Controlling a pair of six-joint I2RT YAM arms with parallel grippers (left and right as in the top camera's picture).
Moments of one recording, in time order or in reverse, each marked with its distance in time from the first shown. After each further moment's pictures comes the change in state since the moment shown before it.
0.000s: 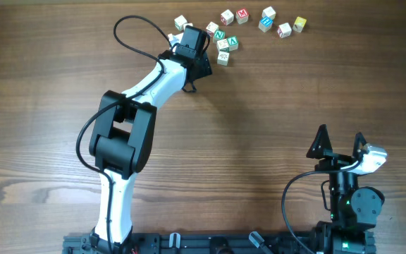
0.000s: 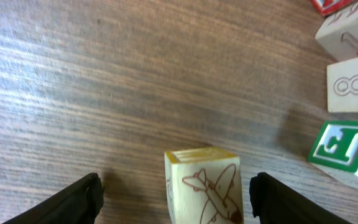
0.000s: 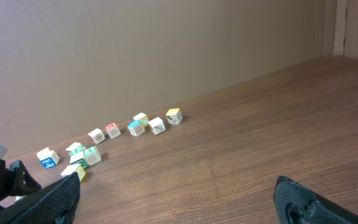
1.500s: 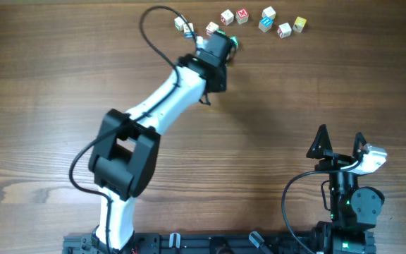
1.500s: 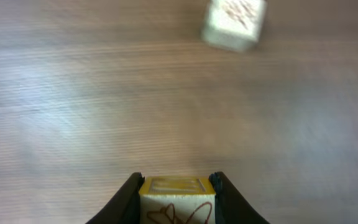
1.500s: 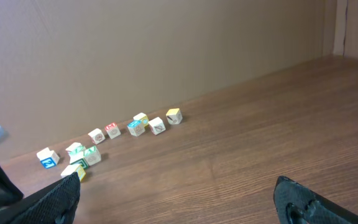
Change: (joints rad) left arm -0.166 -0.150 -0.010 -0.219 -0.031 0.172; right arm 0.000 0.000 0.000 0.000 0.000 0.000
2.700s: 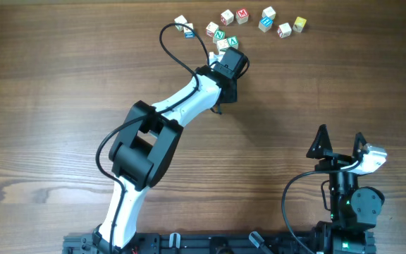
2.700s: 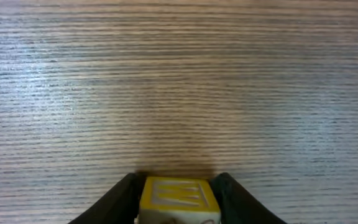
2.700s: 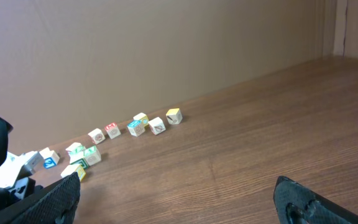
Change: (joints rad) left arm -0.050 0.143 0.003 0.081 0.007 -0.103; right arm 0.000 0.000 0.000 0.000 0.000 0.000
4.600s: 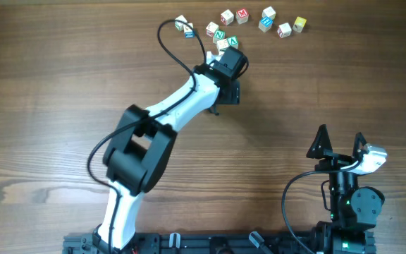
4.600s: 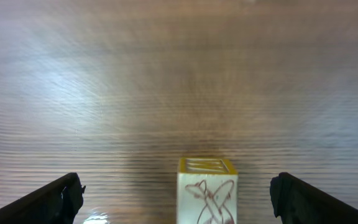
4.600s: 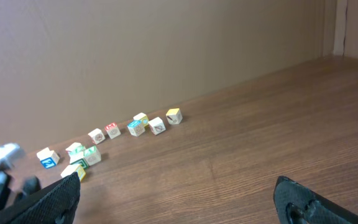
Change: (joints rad) left arm 0.001 -0.085 -0.003 -0.108 -0.083 0.034; right arm 0.000 0.000 0.000 0.000 0.000 0.000
